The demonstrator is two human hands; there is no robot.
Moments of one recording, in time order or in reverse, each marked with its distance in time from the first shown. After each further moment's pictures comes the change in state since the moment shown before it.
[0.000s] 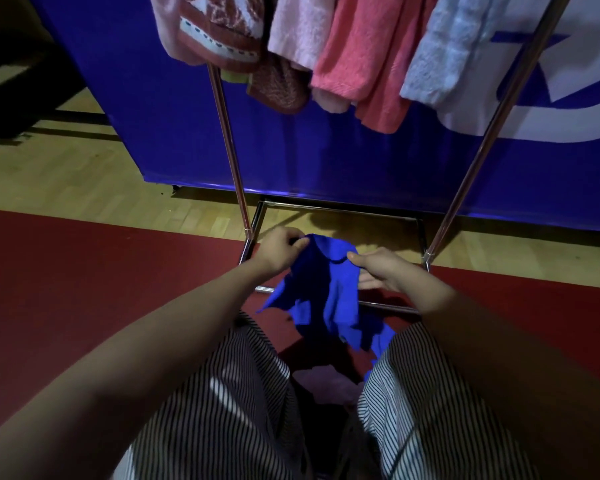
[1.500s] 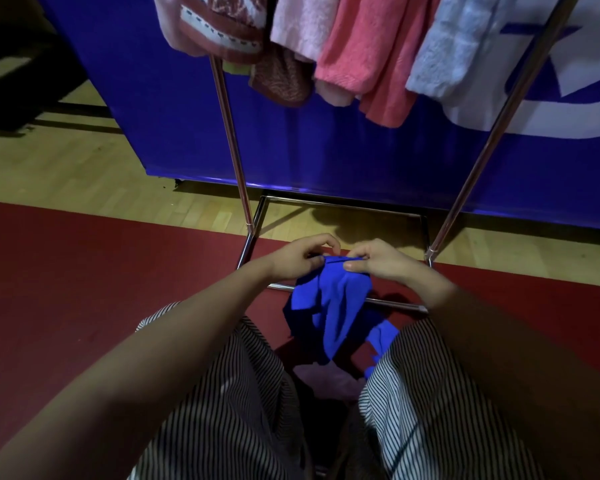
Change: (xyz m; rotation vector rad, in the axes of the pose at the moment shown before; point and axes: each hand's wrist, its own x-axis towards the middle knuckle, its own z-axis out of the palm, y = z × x) left_hand -0.009 0.008 0.009 -0.230 -0.449 0.190; right_hand -0.006 -0.006 -0.011 -0.607 -0.133 -0.422
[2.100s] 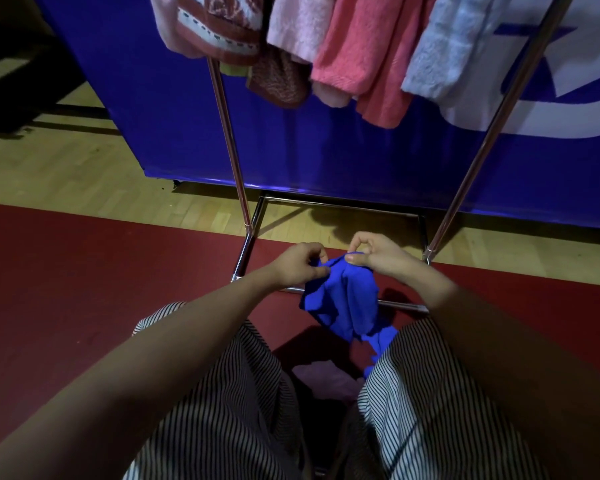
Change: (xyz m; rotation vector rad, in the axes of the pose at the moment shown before) left_hand 0.006 -0.014 0.014 0.083 0.130 -0.168; right_hand -0.006 0.000 -0.004 0.169 0.078 -0.021
